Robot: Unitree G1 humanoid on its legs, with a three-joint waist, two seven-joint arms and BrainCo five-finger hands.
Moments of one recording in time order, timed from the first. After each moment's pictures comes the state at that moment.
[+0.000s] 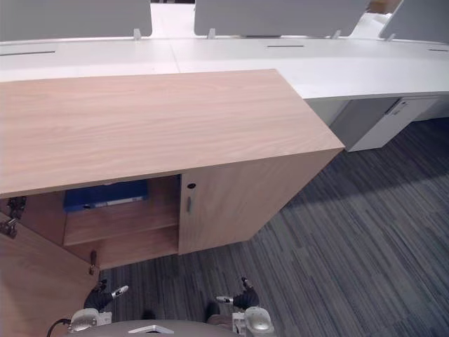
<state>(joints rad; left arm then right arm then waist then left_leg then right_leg) 0.14 0.10 0.12 0.91 0.00 -0.08 0.13 0.13 -0.05 -0.02 0.83 -0.03 -0.08 -0.07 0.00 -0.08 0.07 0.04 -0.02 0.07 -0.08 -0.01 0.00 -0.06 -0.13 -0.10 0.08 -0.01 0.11</state>
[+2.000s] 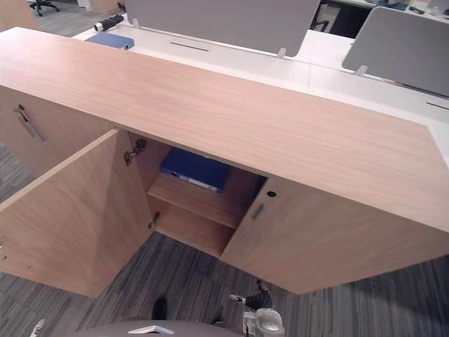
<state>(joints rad) 0.27 0.13 0.72 0.87 -0.28 -0.09 0.26 0.13 -0.07 -0.12 0.83 -0.02 -0.06 -0.11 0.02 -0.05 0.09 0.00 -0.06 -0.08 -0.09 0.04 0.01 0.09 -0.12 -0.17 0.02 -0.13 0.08</state>
